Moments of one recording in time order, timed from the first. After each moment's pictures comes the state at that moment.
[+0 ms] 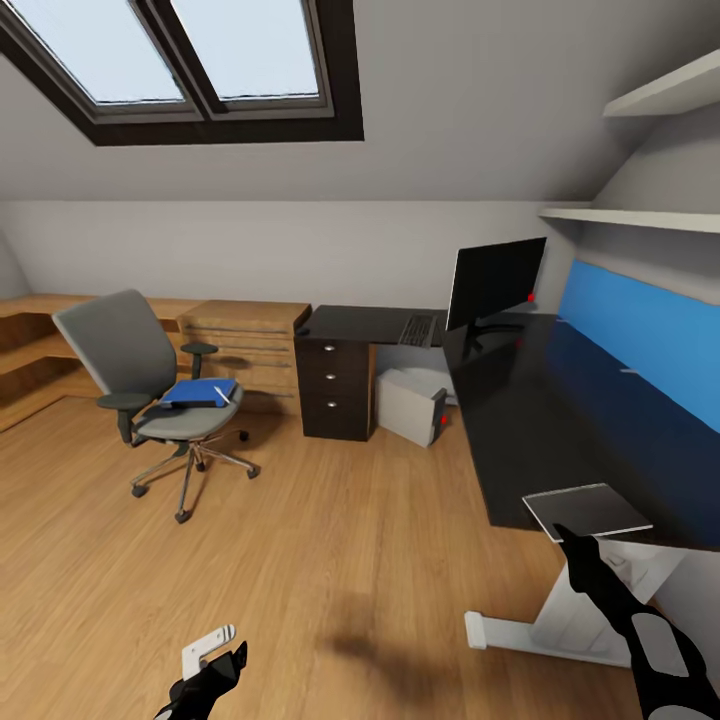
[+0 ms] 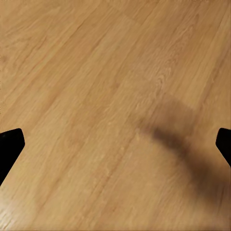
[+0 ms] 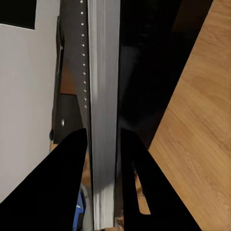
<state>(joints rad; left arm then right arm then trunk) -0.31 0.04 -0.06 -0.50 0.50 -0.11 0.06 -0.49 -0.10 -0.76 -0.75 -0.82 0.50 0.40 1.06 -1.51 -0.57</state>
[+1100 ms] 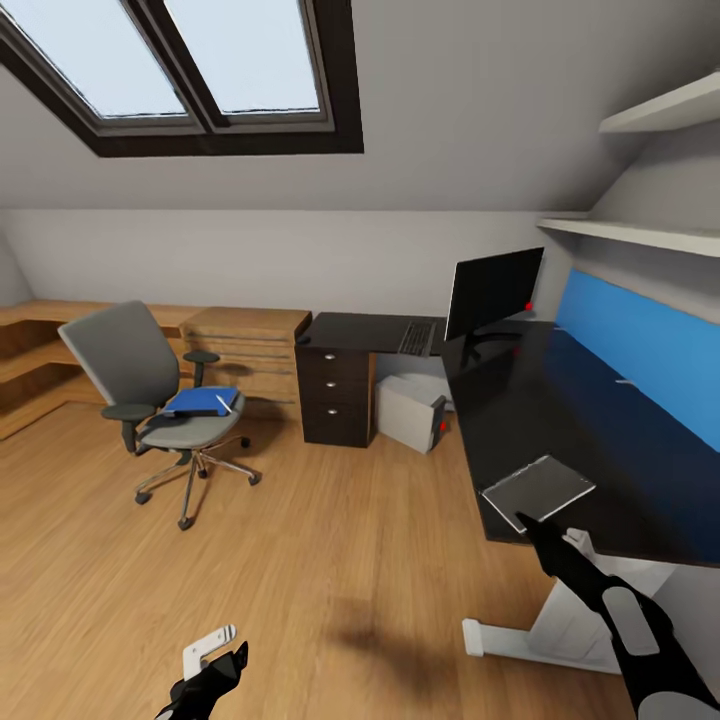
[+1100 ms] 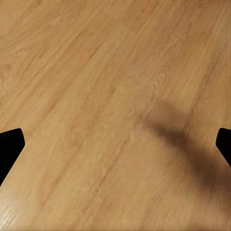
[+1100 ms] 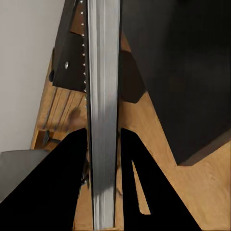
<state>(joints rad) -0.31 0.03 -0.06 -0.50 0.50 -0.11 0.06 -0.49 -0.13 -0.50 -0.77 -0.78 0.53 0.42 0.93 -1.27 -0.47</state>
